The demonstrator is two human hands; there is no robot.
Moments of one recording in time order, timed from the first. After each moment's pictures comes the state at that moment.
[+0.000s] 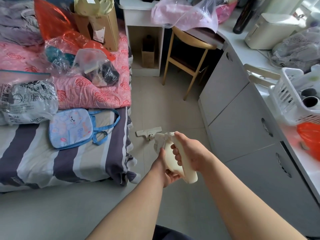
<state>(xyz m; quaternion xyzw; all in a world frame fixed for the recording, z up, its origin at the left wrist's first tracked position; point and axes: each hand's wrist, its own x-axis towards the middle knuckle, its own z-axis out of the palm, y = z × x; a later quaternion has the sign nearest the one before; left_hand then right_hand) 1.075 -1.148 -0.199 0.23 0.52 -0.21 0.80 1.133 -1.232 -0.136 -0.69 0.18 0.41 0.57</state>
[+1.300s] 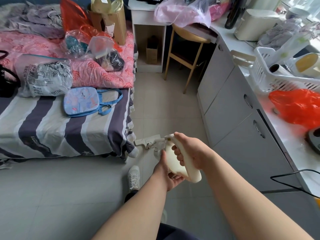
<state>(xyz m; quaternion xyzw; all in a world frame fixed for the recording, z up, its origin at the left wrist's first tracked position) 0.874 -1.291 -0.189 0.22 0.52 -0.17 0.81 0.945 -1.363 -0.131 -0.71 0.15 0.43 0.53</state>
